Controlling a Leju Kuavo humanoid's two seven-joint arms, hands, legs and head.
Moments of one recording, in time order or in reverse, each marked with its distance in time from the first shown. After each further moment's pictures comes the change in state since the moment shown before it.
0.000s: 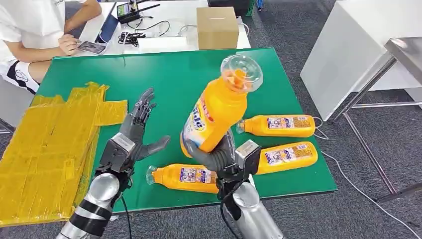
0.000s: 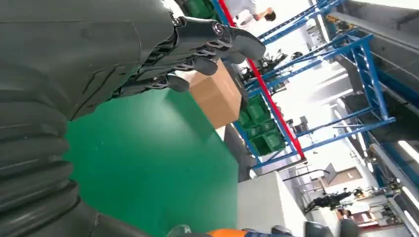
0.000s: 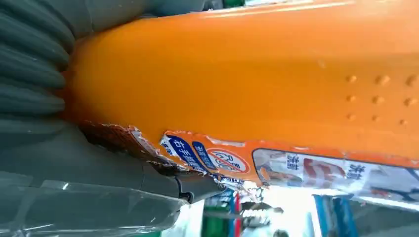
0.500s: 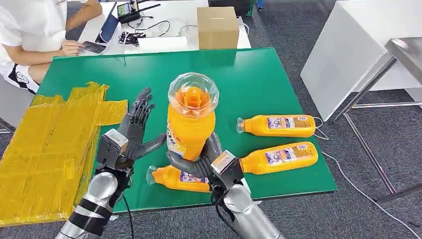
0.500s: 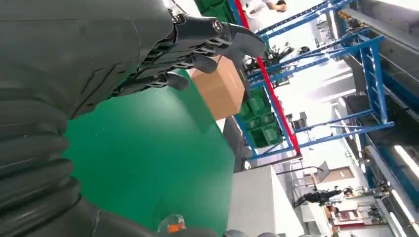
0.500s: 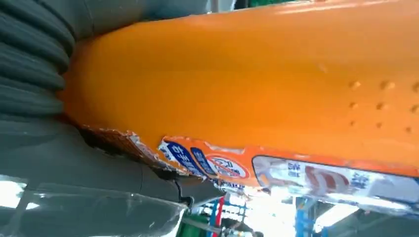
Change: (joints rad) left arm 0.000 0.003 0.002 0.014 0.091 -0.060 0.000; right arm -0.047 -0.037 0.105 0.016 0.121 -0.013 0.004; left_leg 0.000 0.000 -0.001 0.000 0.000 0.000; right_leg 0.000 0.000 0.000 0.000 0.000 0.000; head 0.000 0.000
